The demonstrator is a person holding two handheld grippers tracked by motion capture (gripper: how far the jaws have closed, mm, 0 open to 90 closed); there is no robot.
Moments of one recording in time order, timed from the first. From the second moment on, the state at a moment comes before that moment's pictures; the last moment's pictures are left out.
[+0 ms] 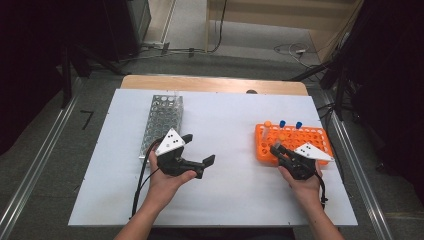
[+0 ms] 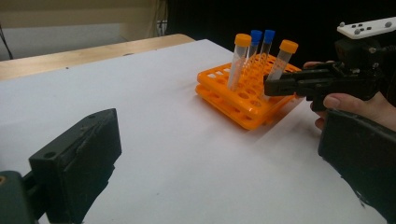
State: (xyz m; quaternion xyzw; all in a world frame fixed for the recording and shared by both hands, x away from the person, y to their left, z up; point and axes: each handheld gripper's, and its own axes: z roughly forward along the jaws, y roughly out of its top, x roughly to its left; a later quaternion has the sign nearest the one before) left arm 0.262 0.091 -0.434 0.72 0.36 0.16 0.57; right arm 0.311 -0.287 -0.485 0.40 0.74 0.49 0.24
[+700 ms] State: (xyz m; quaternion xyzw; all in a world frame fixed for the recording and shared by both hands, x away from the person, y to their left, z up) left arm 0.257 0.082 -0.432 0.72 0.35 0.15 0.58; right arm 0.284 -0.265 -0.465 0.34 0.75 0.53 0.22
